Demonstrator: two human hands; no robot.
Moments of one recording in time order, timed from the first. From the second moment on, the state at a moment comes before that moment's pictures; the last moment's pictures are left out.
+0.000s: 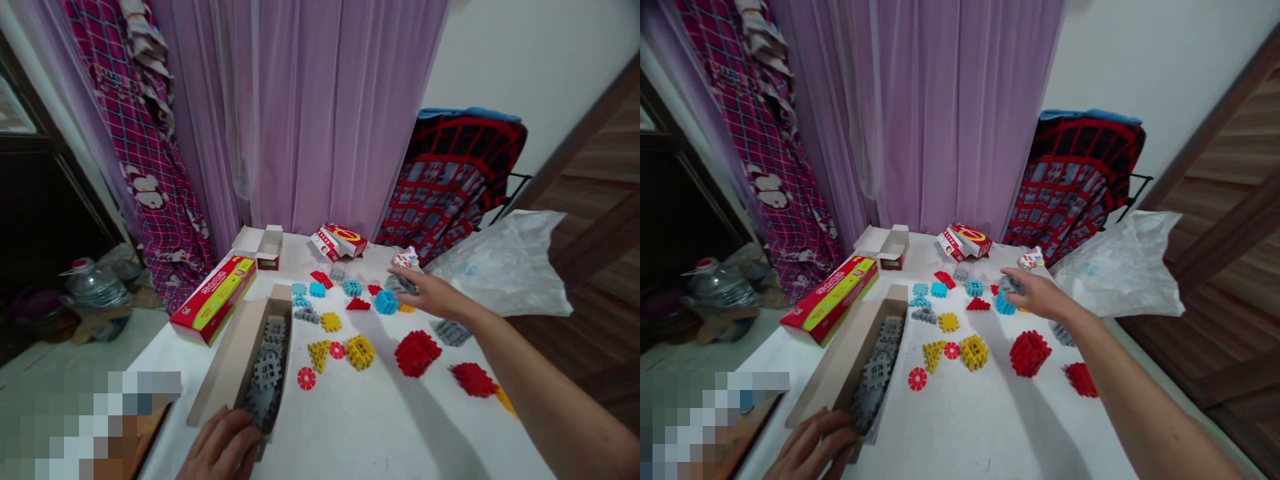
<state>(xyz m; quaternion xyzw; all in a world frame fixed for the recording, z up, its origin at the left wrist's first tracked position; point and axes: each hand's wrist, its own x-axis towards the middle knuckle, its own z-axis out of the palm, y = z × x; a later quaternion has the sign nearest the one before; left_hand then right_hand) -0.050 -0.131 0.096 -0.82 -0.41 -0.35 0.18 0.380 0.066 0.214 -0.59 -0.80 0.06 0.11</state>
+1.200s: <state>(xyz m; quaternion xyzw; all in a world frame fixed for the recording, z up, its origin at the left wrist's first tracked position) -0.049 -0.137 0.091 -0.82 -0.42 -0.36 0.16 0.136 0.057 0.166 -0.36 -0.93 0.07 0.01</state>
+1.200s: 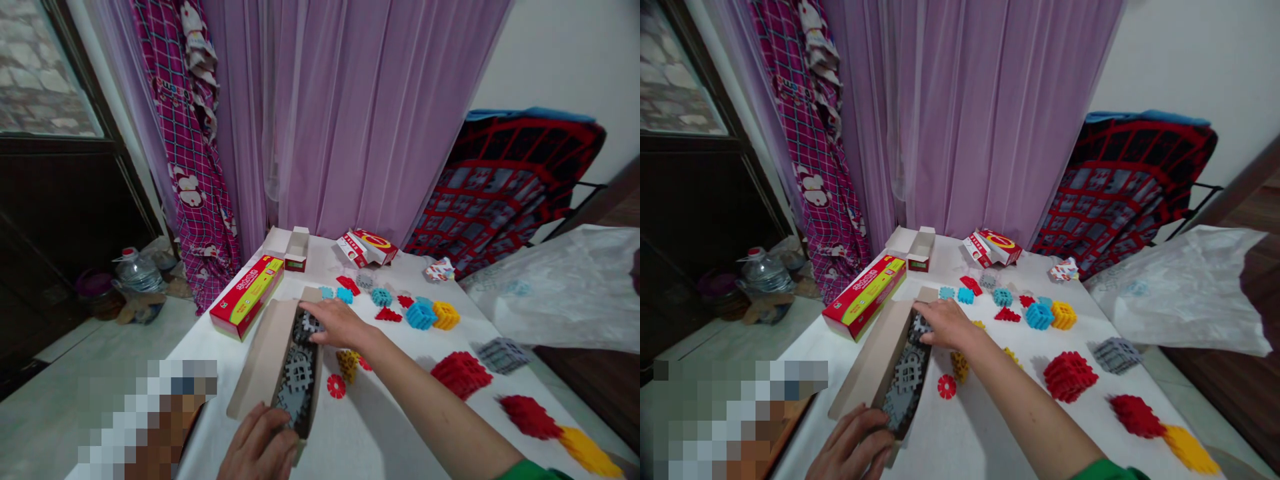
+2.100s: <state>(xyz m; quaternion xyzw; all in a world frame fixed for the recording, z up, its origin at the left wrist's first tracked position) -0.047 -0.141 0.092 -0.81 -0.44 -0.37 0.13 0.128 0.033 0.153 -0.34 -0.94 0.08 0.02</state>
